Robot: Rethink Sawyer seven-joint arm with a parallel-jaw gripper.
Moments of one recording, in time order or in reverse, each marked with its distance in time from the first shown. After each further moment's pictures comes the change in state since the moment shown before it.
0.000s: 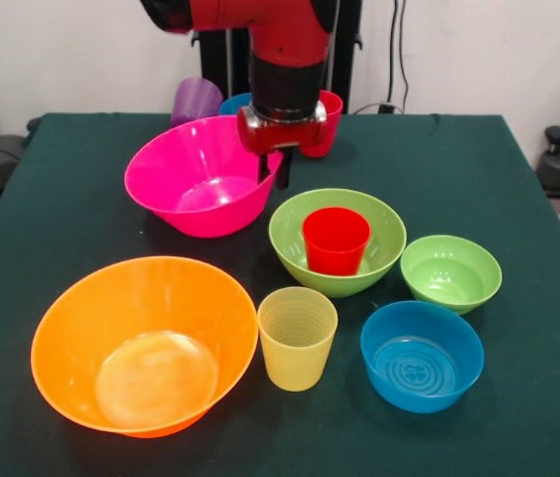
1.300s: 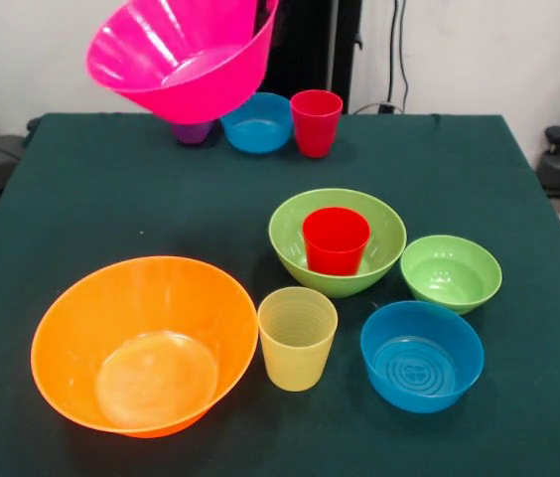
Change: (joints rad) arm -0.040 -0.509 0.117 0.159 0.245 0.266 0.000
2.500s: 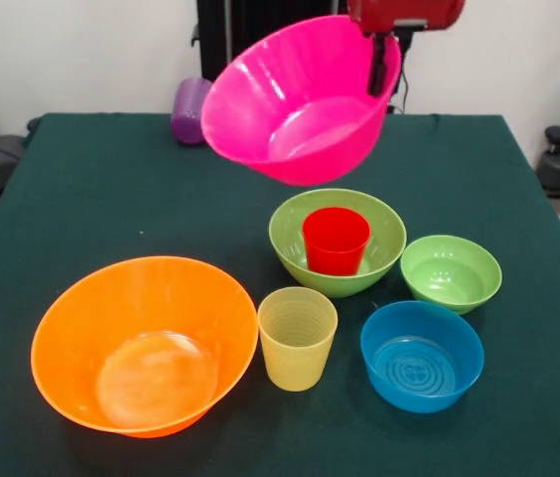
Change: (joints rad) arm 0.172 0.185 0.019 -0.162 0.011 0.007 0.000
